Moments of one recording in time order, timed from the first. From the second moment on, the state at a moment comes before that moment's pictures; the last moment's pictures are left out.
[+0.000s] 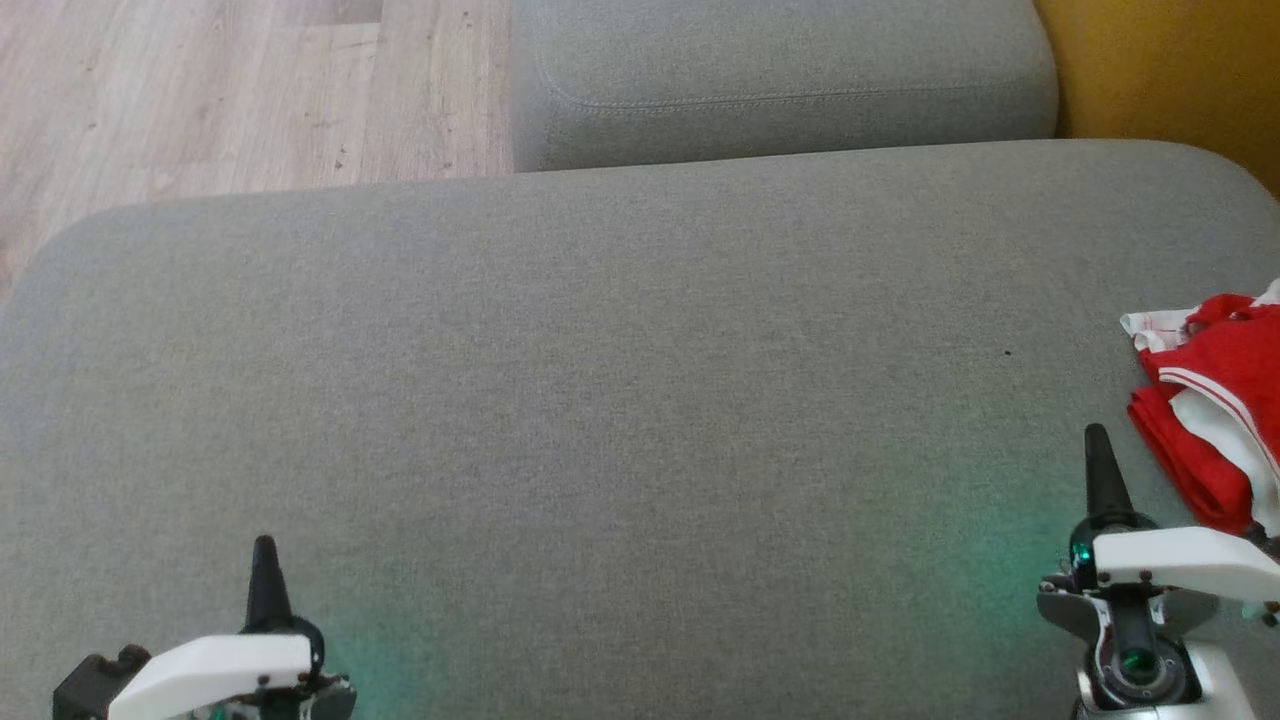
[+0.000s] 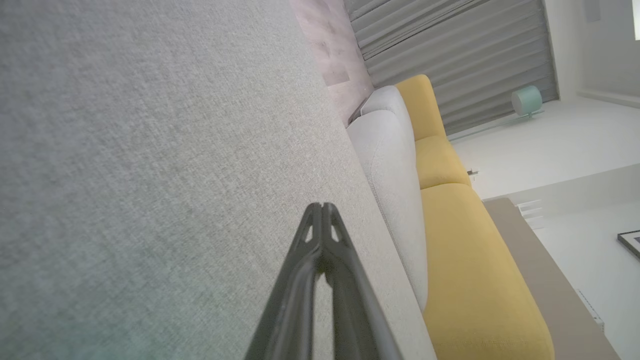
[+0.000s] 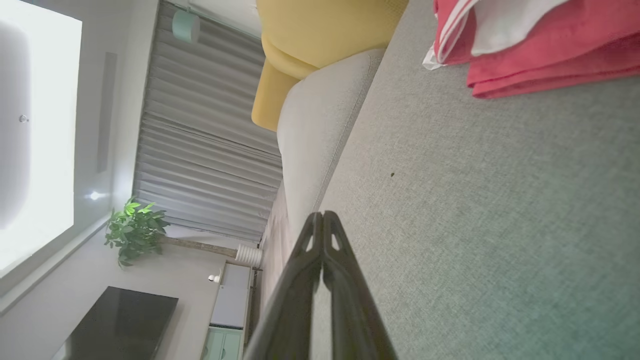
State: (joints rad) left arm -0.02 0.04 0.03 0.34 -1.23 -0.09 0.01; right arm -0.11 -0.04 -0.09 0.40 1.20 0.13 0.01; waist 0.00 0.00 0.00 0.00
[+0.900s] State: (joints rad) left arm -0.04 0.04 0.07 0.30 -1.51 -0.12 0.08; right arm -0.09 -0.04 -0.12 0.31 1.50 0.13 0.08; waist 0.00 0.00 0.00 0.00
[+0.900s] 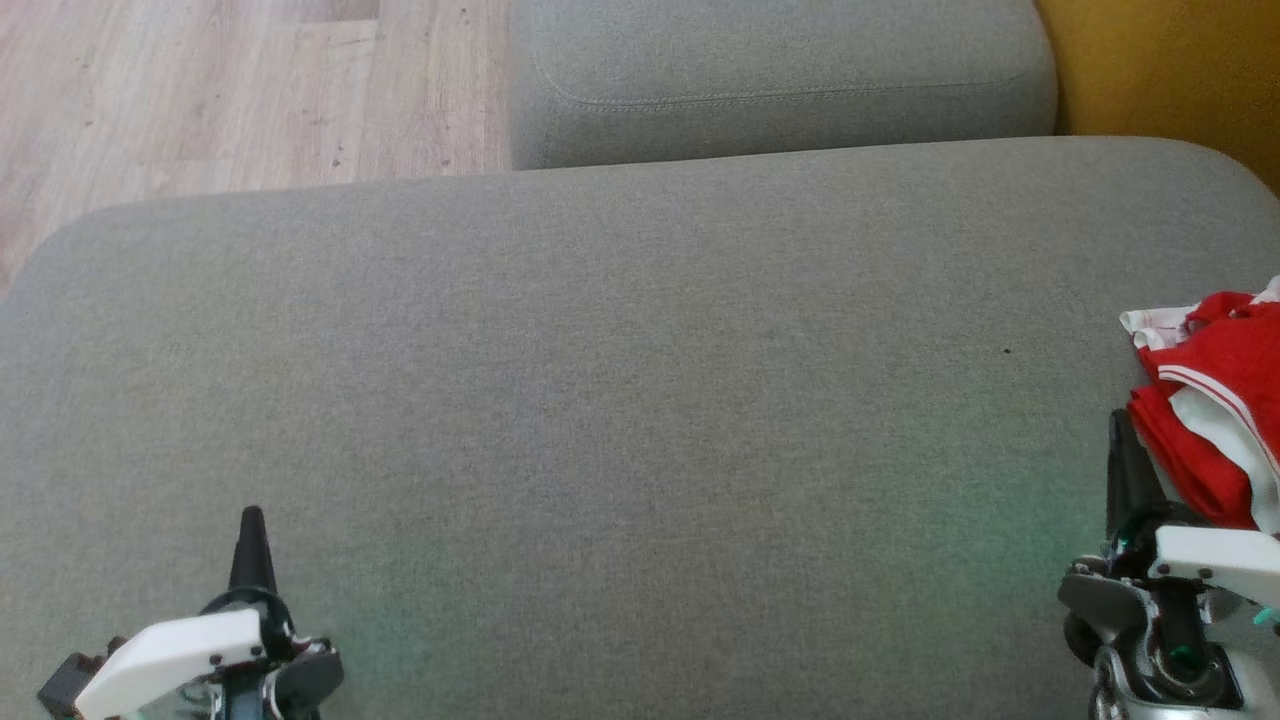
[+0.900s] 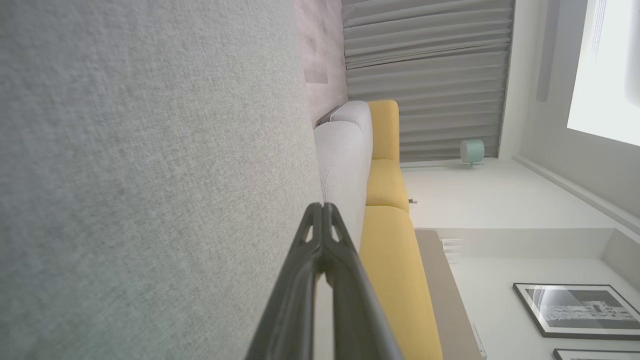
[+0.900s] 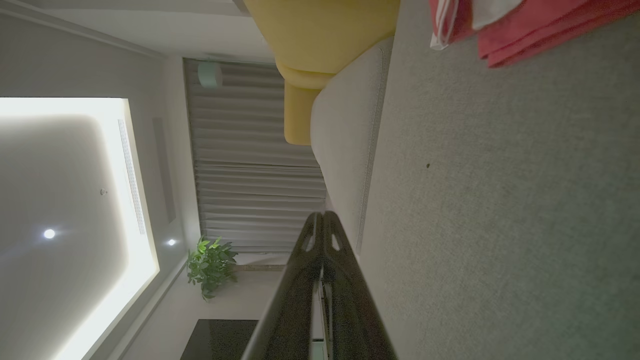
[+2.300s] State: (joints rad) left arm -0.06 0.04 0.07 0.28 -1.60 -0.12 0.11; right arm -0.09 -0.04 -0.13 0.29 1.60 0.13 0.11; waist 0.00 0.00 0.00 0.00
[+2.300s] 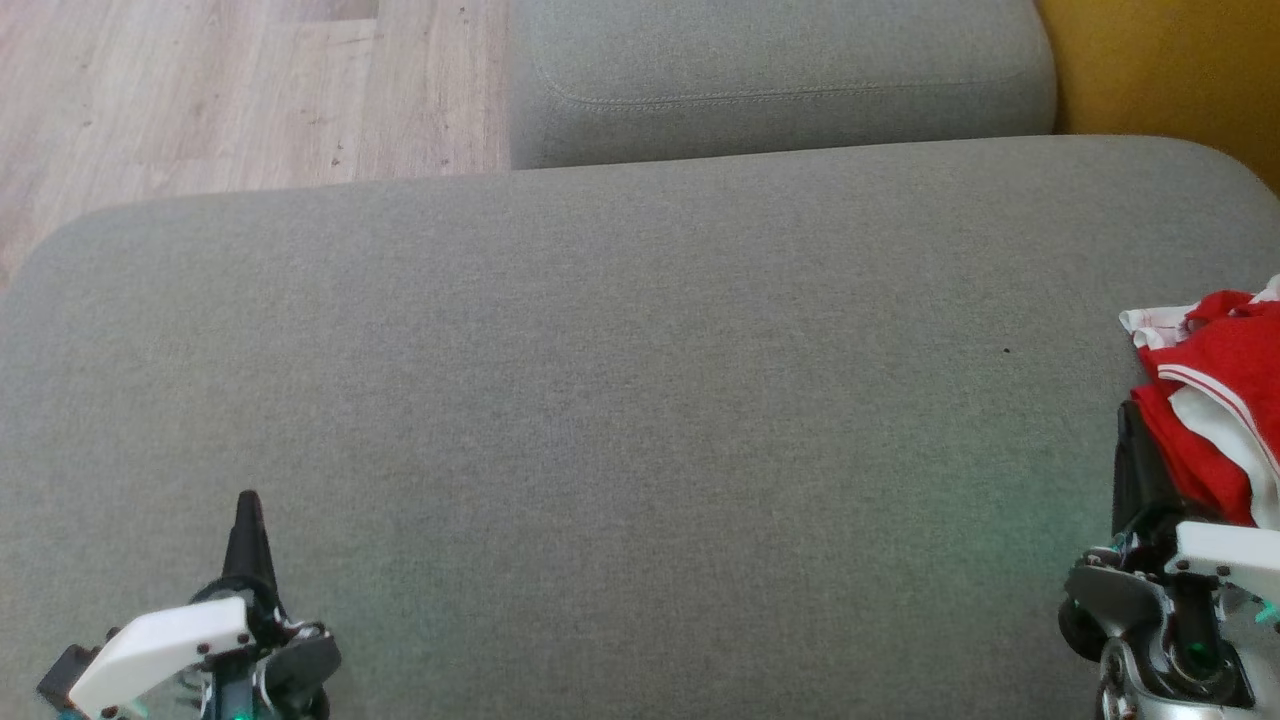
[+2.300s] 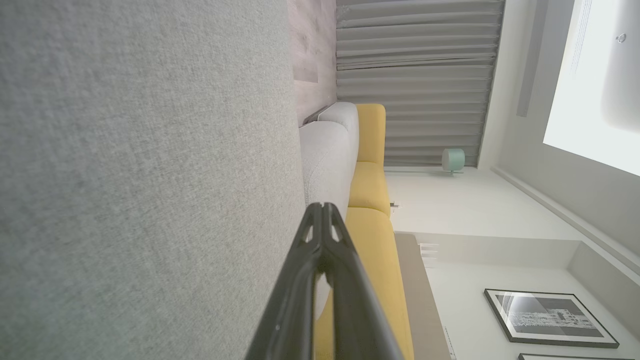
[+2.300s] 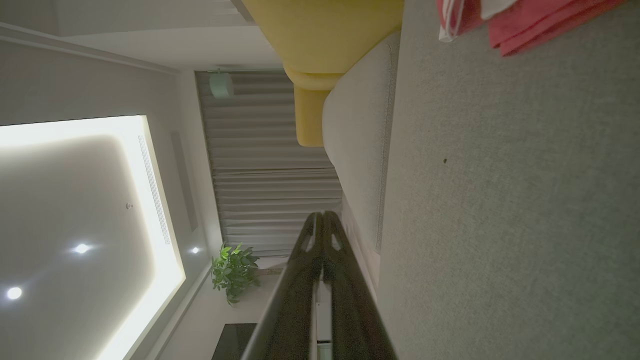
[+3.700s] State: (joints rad) left arm -0.06 0.04 0.07 0.28 -1.60 -0.12 0.11; right arm -0.09 -0.04 -0.13 0.29 1.60 0.13 0.11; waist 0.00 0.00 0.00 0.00
